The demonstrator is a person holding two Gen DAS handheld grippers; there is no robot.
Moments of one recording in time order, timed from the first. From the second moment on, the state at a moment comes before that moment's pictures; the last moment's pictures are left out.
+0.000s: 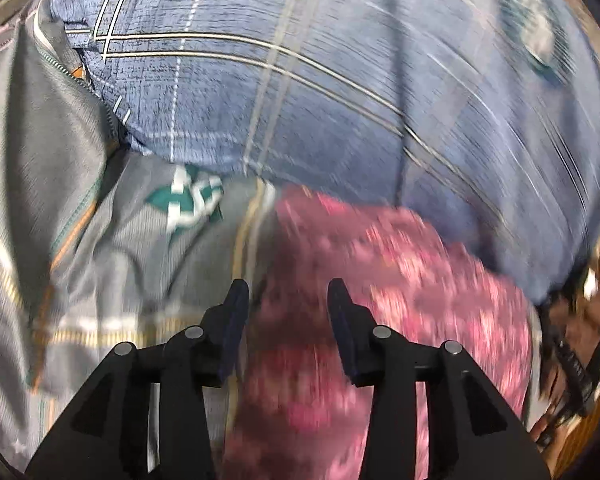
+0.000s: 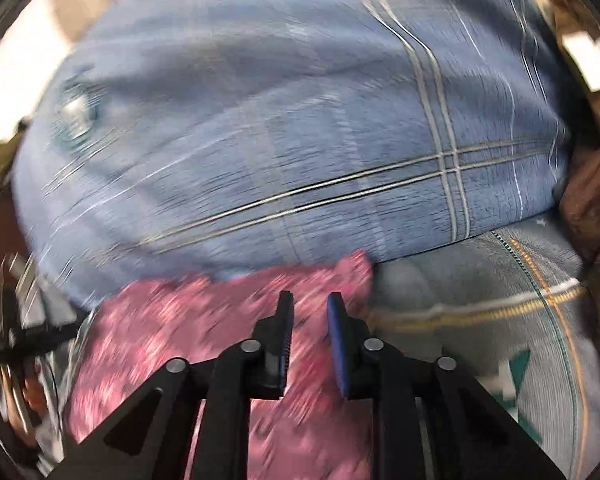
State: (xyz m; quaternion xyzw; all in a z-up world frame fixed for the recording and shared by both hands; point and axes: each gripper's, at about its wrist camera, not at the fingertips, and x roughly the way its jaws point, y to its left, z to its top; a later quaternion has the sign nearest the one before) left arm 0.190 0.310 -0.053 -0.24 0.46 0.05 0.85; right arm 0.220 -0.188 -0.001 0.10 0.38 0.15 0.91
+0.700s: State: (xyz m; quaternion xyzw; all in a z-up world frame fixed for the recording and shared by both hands) left arm 0.129 0.262 -0.085 -0.18 0.47 0.08 0.86; right arm 0.162 -0.198 -0.036 0.05 0.42 0.11 0.90
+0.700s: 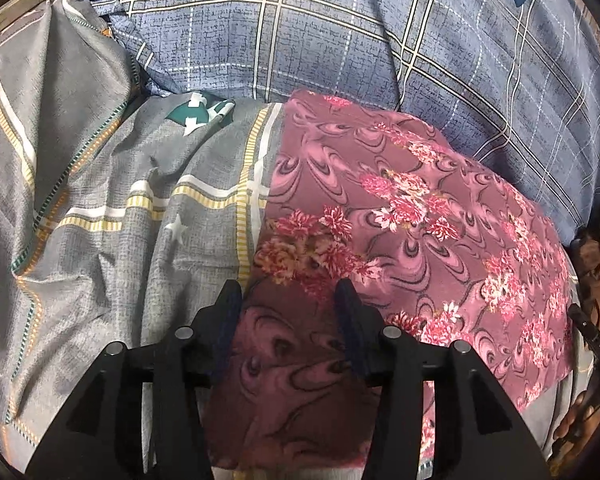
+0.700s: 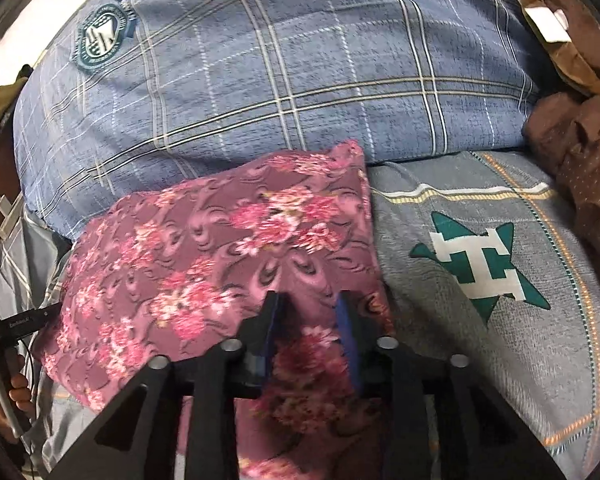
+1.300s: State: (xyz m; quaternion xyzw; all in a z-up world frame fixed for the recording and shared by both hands) left arm 0.089 0.318 -0.063 -0.19 0.50 0.10 0.84; right arm 0.076 0.014 -0.032 -0.16 0.38 0.28 0.87
